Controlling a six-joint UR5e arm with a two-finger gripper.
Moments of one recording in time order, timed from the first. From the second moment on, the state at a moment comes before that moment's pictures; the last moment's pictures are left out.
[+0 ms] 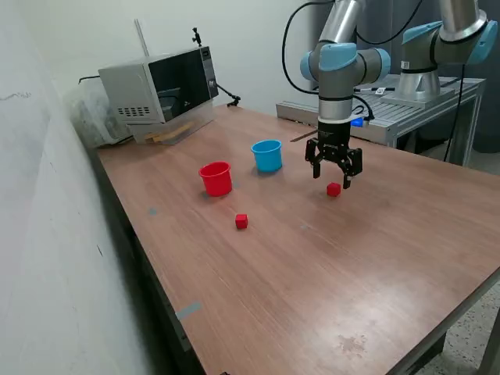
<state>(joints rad) 0.07 -0.95 1.81 -2.55 -1.59 3.06</state>
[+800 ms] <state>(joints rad) 0.08 -0.96 1.84 -2.55 -1.59 3.05</state>
